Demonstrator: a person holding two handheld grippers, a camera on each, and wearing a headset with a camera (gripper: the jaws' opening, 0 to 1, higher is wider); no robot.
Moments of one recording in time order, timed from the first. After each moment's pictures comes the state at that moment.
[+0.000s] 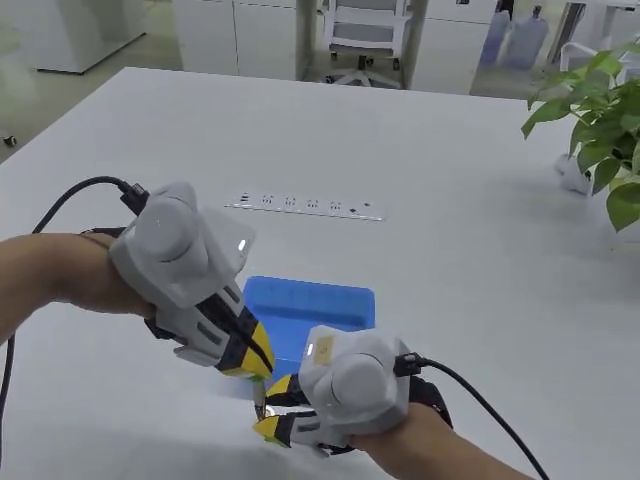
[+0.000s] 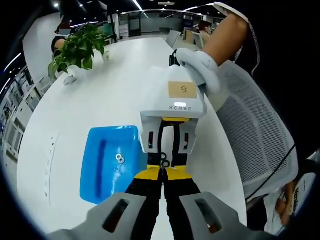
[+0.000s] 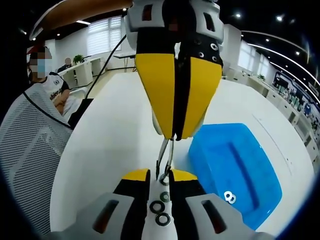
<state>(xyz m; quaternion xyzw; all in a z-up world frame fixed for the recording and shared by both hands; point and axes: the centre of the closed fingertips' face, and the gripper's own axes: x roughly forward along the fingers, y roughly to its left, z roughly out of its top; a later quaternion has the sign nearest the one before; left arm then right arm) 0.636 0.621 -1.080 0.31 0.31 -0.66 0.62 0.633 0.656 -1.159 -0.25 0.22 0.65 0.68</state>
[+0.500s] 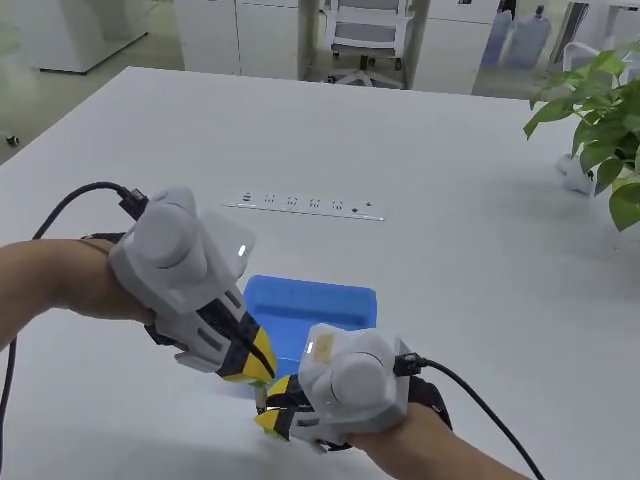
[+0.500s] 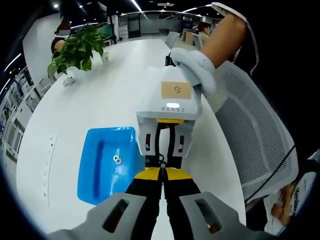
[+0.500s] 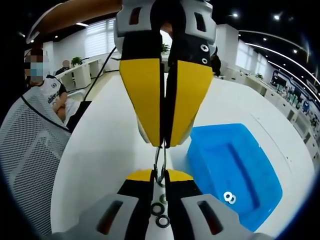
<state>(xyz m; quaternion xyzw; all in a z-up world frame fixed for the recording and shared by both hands) 0.632 0.619 -1.080 0.31 0.30 -0.66 0.62 0.635 0.658 -1.157 -0.24 0.22 0.65 0.69</state>
